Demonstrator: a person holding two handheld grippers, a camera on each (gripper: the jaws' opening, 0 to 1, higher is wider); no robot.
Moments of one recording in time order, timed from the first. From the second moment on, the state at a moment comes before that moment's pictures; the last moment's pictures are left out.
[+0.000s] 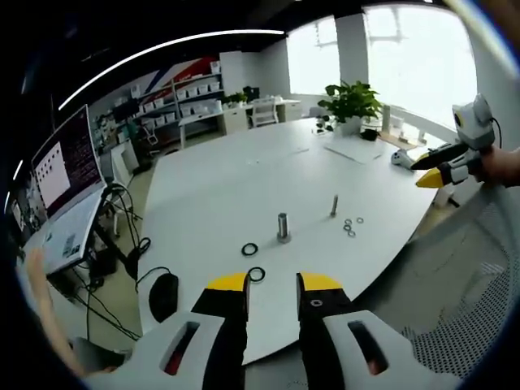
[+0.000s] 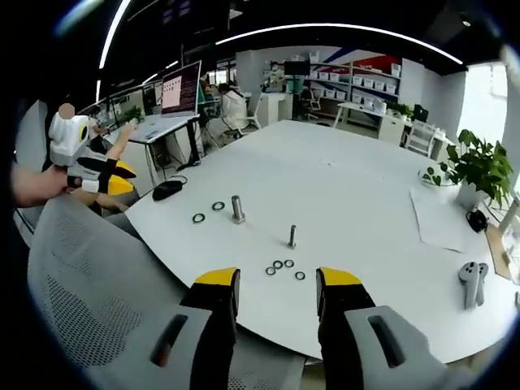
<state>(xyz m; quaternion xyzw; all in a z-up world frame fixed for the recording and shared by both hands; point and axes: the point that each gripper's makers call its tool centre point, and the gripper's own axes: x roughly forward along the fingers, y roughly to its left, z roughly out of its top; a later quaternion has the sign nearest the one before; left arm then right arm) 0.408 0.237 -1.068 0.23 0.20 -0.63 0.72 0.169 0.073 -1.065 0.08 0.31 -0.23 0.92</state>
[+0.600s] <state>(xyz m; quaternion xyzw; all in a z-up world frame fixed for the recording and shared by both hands) 0.405 0.237 -1.064 0.23 0.20 -0.63 0.72 0.170 0.077 -1.076 0.09 0.30 -0.23 0.92</state>
